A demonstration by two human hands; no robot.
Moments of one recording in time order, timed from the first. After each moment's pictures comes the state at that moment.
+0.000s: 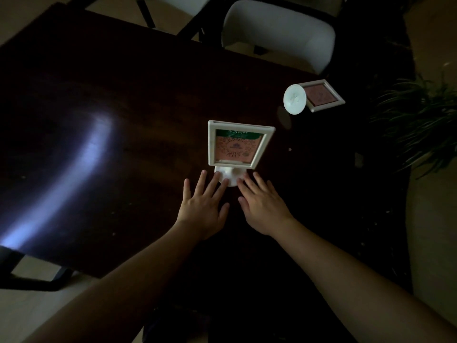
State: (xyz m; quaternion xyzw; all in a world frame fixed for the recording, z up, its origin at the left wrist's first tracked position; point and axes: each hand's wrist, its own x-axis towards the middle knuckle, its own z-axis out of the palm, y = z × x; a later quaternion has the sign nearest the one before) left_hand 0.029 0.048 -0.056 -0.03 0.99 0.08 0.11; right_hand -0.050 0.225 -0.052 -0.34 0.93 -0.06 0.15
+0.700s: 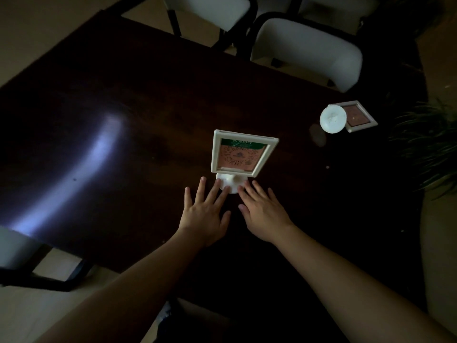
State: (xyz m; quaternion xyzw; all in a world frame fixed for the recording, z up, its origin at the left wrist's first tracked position) left_hand 0.062 -0.058 -0.051 -0.07 0.99 0.10 0.12; right_hand -0.028 0.112 -0.044 -0.36 0.91 -0.04 0.18
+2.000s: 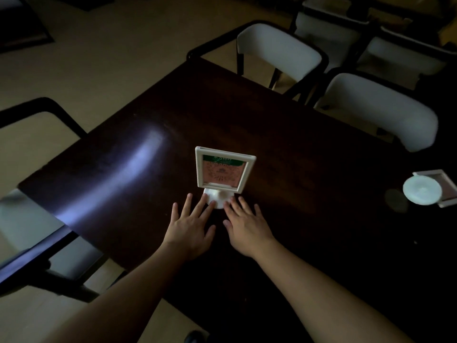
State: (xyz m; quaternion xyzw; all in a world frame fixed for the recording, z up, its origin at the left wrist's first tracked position) left_hand 0.111 -0.300 -0.042 -0.18 0.97 0.11 0.11; right_hand -0.005 -0.155 -0.035 -0.44 0.88 -0.01 0.19
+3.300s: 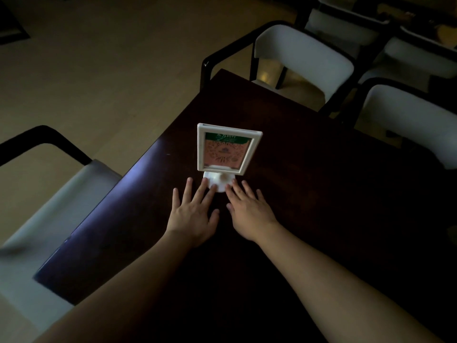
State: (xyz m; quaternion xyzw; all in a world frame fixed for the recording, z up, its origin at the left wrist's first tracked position) left_hand 0.031 -0.548 -0.044 -0.17 0.98 0.12 0.06; right_hand -0.077 -0.409 -0.032 -0.40 0.90 0.00 0.19
